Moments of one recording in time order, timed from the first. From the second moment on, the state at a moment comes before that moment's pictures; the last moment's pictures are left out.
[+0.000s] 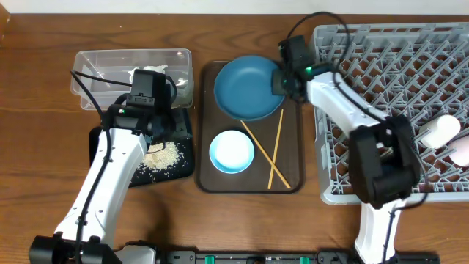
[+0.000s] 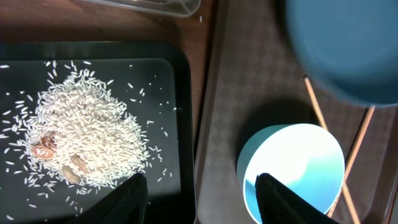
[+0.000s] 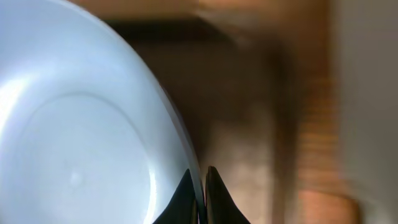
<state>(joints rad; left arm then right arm) -0.13 1.43 1.11 -0.88 0.15 -0.33 0.34 2.09 1.57 -0.52 0.03 0.37</state>
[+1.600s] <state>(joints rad) -0.13 1.43 1.11 -0.88 0.15 -0.33 -0.38 1.84 1.60 0.02 0.57 -1.21</state>
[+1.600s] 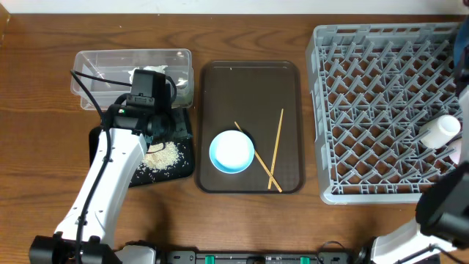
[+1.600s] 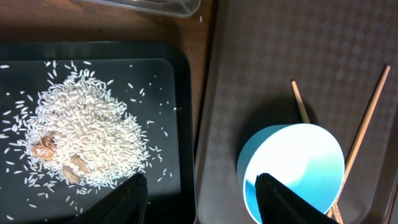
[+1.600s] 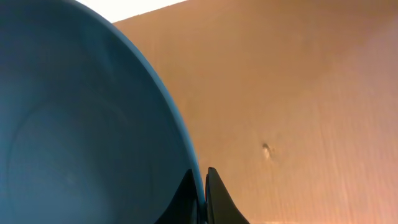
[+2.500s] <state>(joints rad) -0.13 1.43 1.11 -0.88 0.15 -0.33 -0.37 2.00 1.62 -0.07 0.71 -1.12</state>
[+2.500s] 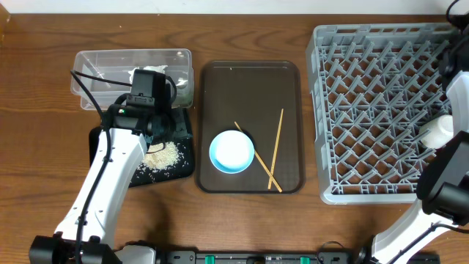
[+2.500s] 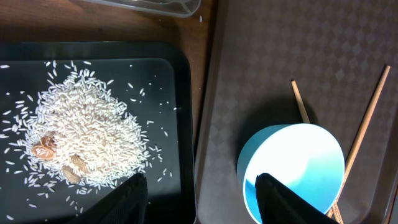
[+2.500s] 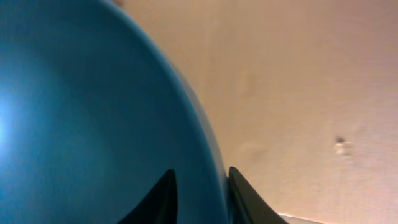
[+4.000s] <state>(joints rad) -0.13 1.43 1.11 -0.97 0.07 -0.41 0.01 1.65 1.61 -0.82 -0.53 -0.21</state>
